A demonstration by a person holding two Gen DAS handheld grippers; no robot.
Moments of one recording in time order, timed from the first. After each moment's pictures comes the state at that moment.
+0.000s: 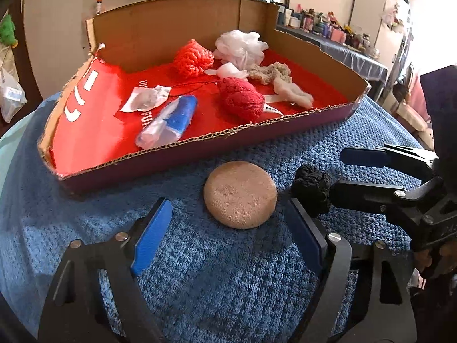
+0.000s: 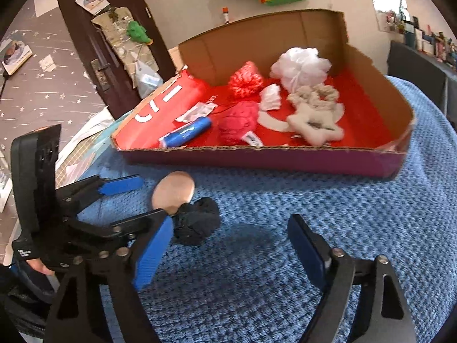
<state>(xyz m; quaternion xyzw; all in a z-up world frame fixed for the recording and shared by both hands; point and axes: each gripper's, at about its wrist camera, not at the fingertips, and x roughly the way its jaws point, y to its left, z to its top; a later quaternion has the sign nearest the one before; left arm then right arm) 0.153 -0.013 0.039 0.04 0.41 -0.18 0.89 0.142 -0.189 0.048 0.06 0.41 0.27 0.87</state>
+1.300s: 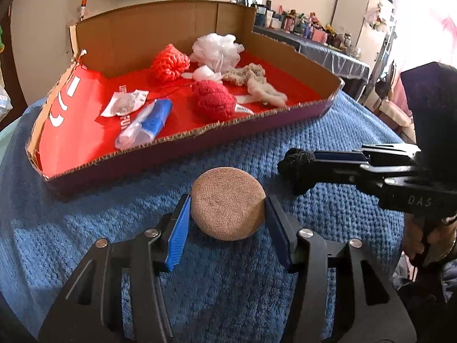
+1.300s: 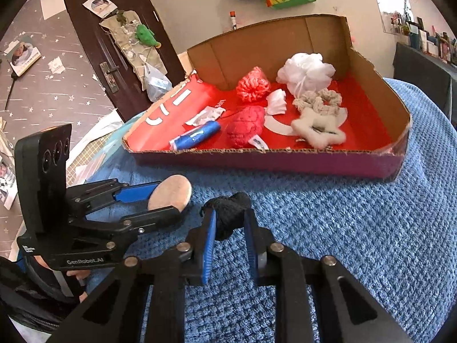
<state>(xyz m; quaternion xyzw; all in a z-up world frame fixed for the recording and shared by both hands) 0.138 -0.018 0.043 0.04 0.41 -0.22 0.89 0.133 -0.197 0.055 0.06 0.40 0.29 0.87</state>
